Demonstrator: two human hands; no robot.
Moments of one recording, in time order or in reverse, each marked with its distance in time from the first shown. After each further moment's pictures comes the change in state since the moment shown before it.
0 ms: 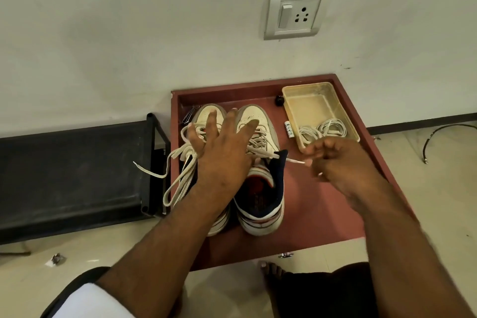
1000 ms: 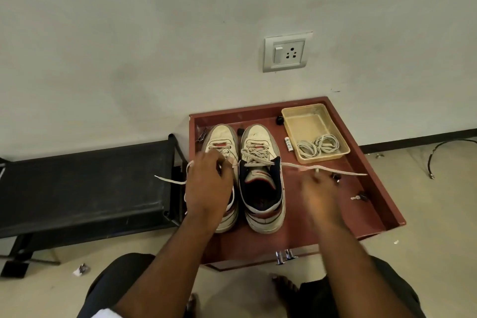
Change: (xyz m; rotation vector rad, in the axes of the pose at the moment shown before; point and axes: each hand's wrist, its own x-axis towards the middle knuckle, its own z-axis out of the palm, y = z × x) left_hand -0.063 -0.019 -0.014 -0.519 0.358 -0.247; right_hand -0.038 0.035 0.040 0.216 0.305 0.080
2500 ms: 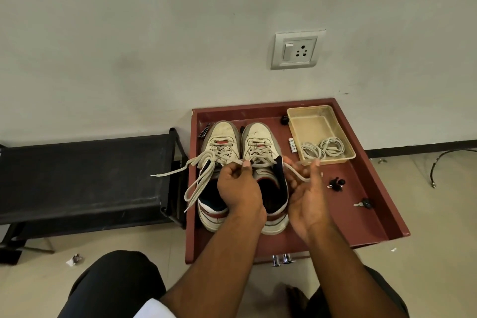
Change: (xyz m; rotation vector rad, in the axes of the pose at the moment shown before) left_hand -0.009 0.051 0.059 -1.101 0.172 -0.913; right_hand -0.002 0.005 0.023 0.767 -0.347 0.171
